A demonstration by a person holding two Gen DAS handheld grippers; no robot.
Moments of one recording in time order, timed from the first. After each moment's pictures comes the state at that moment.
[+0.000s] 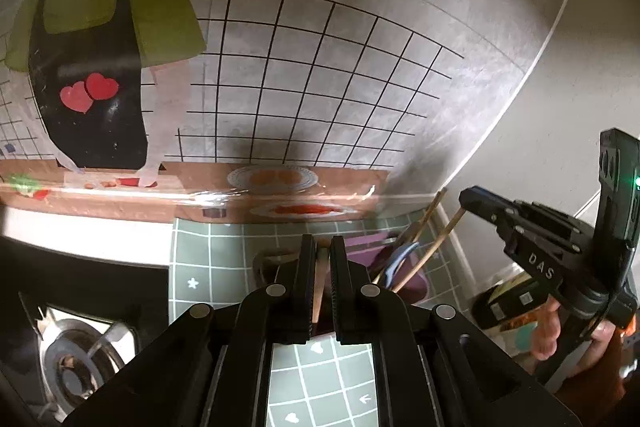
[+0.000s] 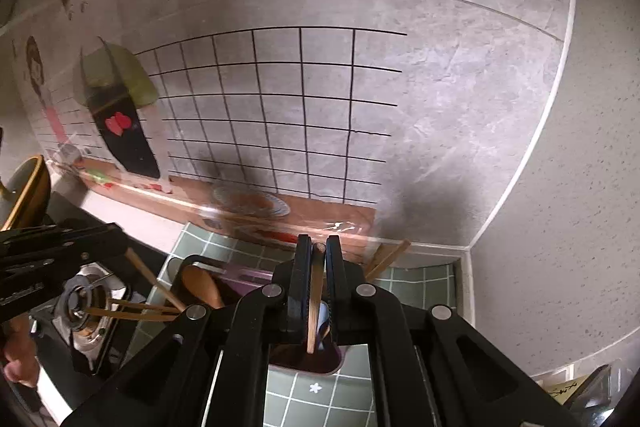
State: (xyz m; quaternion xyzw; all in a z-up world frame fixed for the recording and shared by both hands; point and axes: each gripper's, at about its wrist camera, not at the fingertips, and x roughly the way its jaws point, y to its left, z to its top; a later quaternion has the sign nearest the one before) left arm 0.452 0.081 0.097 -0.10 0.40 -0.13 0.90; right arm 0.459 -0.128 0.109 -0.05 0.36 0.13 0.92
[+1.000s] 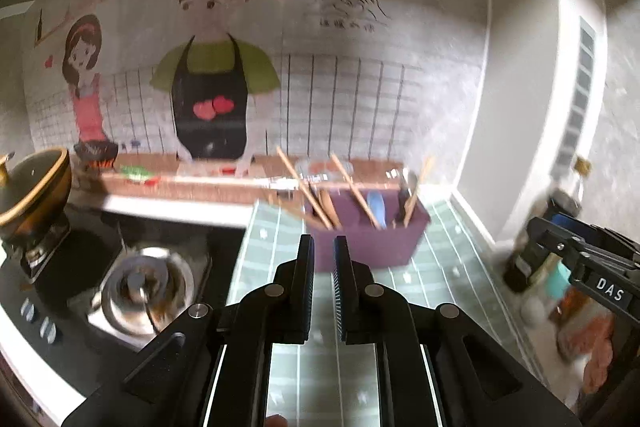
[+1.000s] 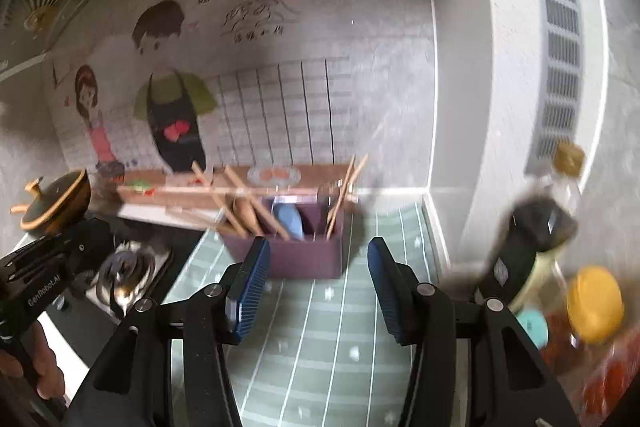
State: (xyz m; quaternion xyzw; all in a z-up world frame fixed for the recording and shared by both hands) left arm 0.202 0.046 0.079 -0.03 0.25 0.00 0.97; right arm 0.225 -0.177 0.086 0.00 0.26 0.11 0.96
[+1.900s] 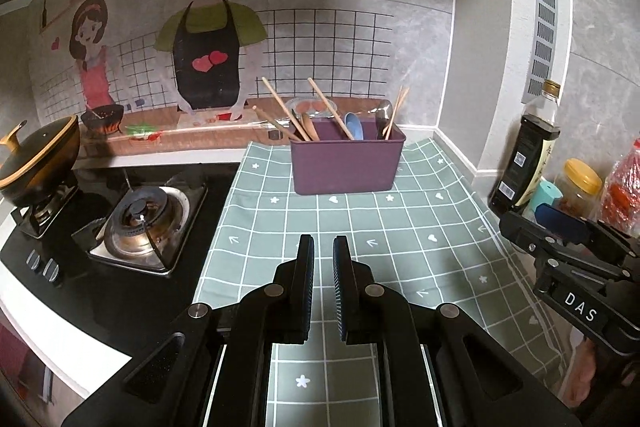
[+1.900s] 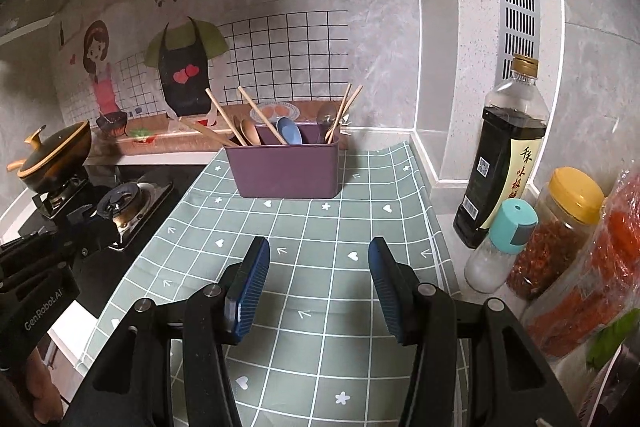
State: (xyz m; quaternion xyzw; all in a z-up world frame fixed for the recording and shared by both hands) left arm 0.127 0.009 0.030 -0.01 0.30 0.00 0.96; right arm 0.141 -0.175 0.025 -0.02 0.28 0.09 0.96
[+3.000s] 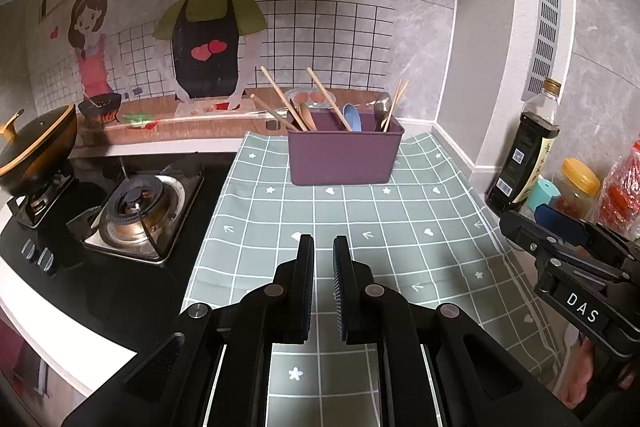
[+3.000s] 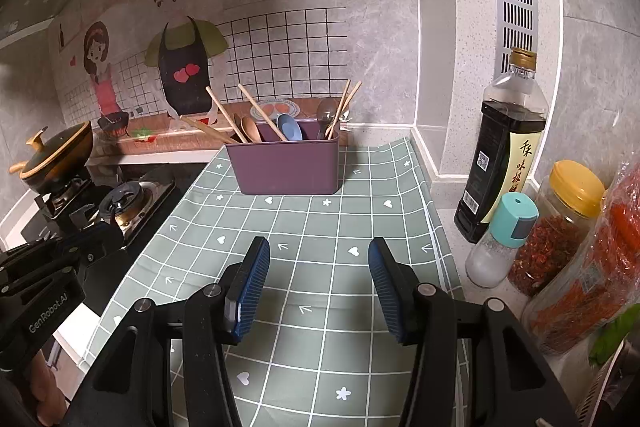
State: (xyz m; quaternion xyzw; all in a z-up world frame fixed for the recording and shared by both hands) left arm 0.127 0.010 0.026 -0.03 0.31 0.00 0.95; right arm 0.138 -0.178 0.023 -0.01 0.28 0.09 0.95
